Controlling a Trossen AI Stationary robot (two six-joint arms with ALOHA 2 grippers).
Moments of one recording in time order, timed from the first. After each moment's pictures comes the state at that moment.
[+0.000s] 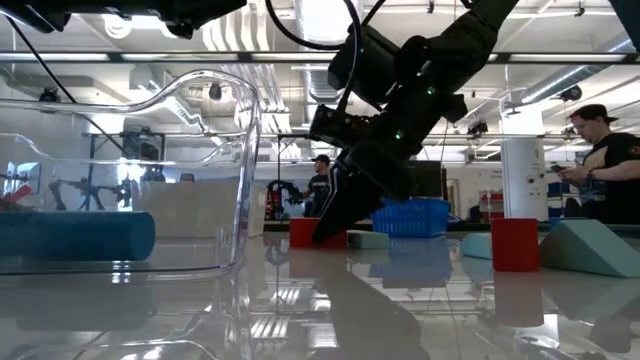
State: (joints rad) left arm -0.18 0.90 0.50 0.53 -0.34 0.29; right arm 0.01 1.96 1.08 0.03 -0.03 -0.11
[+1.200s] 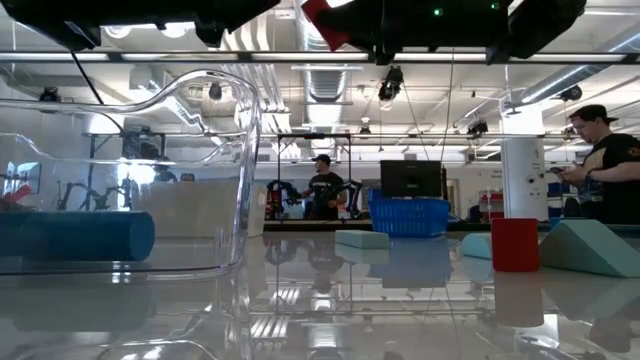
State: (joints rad) left arm -0.17 1.20 0.53 0.92 -0.34 0.24; right arm 0.01 1.52 0.75 0.87 0.08 -0.23
